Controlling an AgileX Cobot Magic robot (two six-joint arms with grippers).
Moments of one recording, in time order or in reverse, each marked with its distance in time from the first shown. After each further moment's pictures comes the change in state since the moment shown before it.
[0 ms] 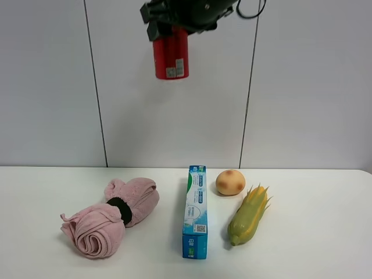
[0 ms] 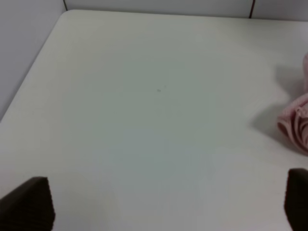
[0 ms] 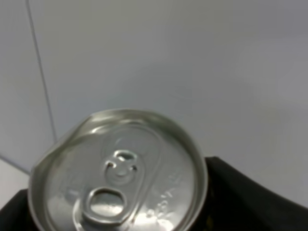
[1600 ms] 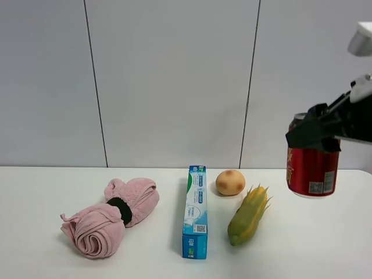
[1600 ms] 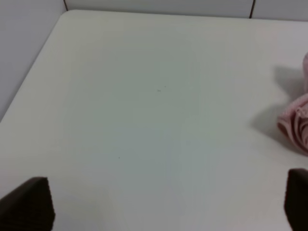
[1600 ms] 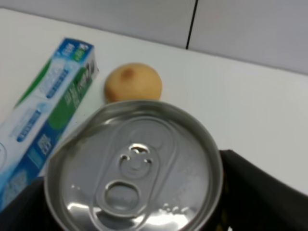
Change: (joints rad) left arm 0.000 0.000 0.000 0.000 0.000 0.000; right arm -0.272 -0.711 1.167 -0.044 -0.231 0.141
